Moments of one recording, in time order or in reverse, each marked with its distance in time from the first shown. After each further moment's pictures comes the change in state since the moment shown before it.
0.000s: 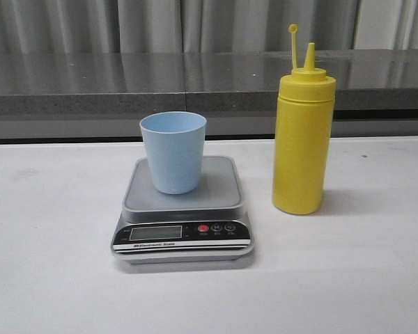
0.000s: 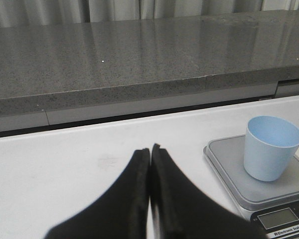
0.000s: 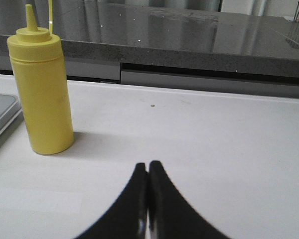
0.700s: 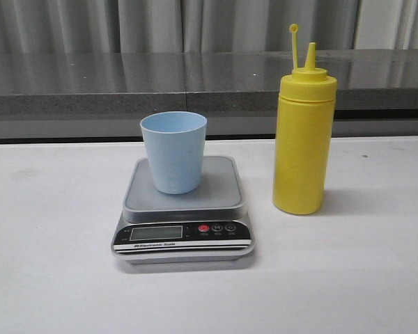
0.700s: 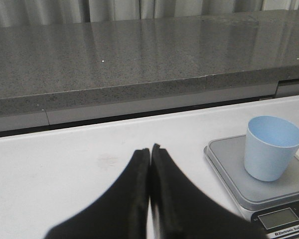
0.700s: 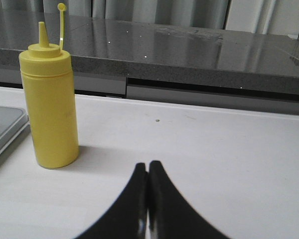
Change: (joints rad) left arm 0.000 0.000 0.000 0.000 0.000 0.000; right arm 0.000 0.000 0.011 0.039 -0.060 -0.045
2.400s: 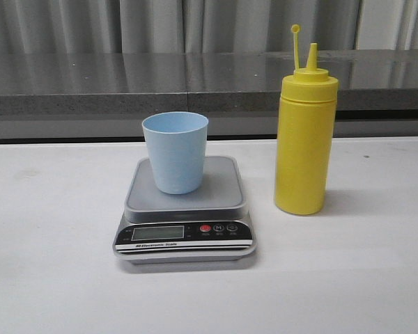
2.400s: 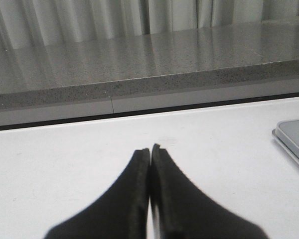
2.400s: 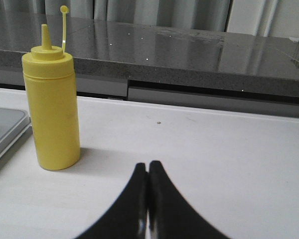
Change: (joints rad) left arm 0.177 -0.415 0.325 0.096 -0.019 0.000; right arm 0.000 0.000 0.000 0.000 -0.006 -0.004
